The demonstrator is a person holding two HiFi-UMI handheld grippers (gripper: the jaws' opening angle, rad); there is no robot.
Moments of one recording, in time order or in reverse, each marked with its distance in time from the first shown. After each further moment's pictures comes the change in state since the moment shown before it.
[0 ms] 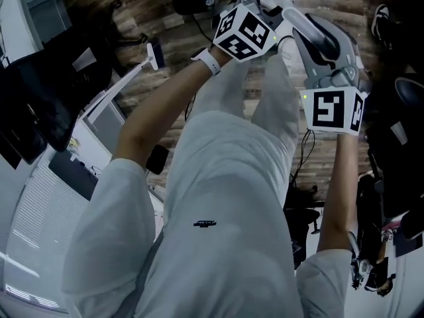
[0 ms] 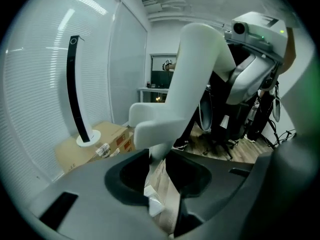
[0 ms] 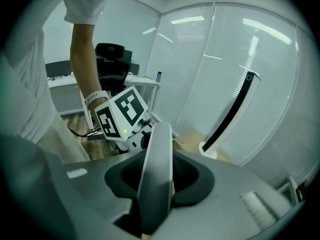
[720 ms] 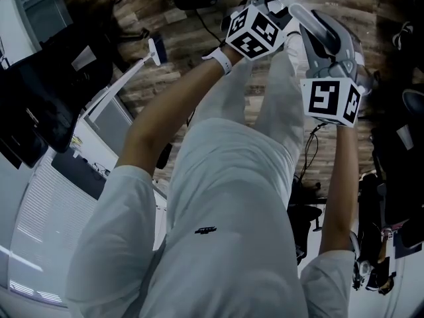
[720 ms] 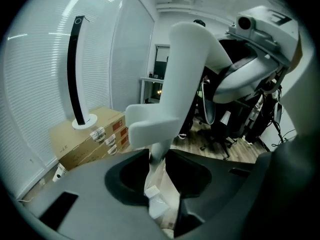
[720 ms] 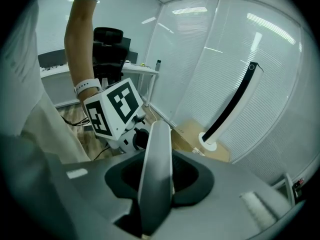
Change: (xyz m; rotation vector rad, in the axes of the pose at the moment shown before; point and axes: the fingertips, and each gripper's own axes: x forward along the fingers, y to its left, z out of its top) left arm 0.039 -0.012 -0.059 -0.076 0.082 -0.024; right arm 0.042 0.011 -0.057 0.003 0.091 -0.042
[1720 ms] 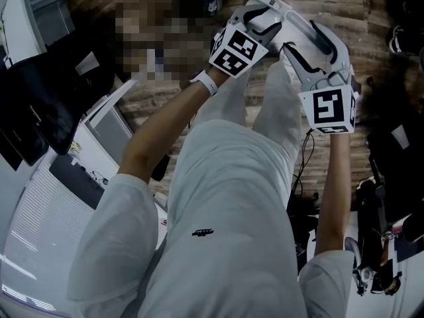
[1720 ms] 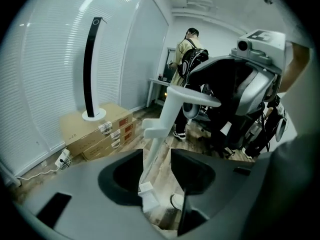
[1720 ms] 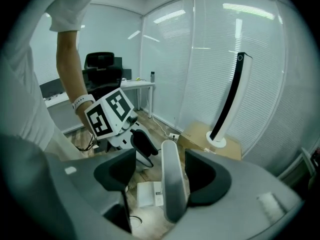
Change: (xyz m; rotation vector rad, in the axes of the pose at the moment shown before) left arm -0.057 -0.006 -0.005 -0.149 -0.007 0.025; right arm -0.032 0.013 0.031 0.193 -0.109 0.094
